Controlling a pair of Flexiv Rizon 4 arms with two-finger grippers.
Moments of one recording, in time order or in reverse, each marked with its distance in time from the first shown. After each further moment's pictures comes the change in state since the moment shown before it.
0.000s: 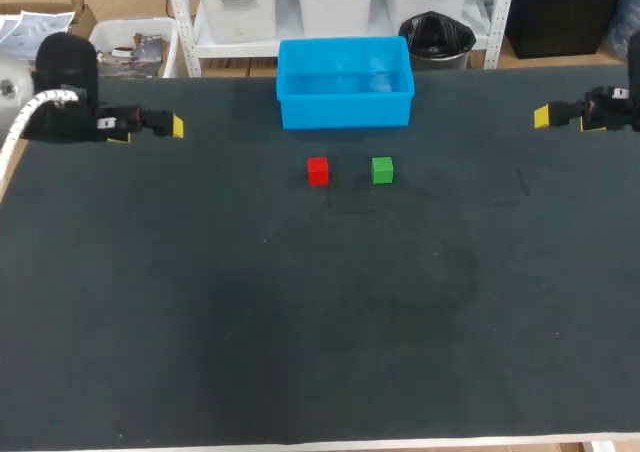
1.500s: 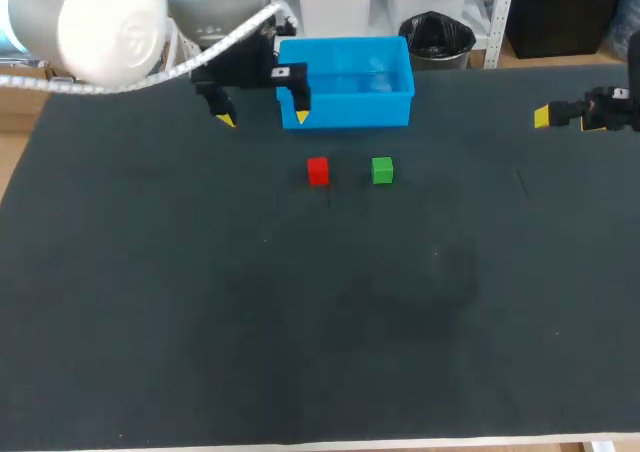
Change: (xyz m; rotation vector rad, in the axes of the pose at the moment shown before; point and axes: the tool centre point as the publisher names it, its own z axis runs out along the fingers) left arm -0.028 -0.108 0.090 -0.364 0.377 -0.106; right arm 0.000 0.000 0.000 0.000 0.000 0.000
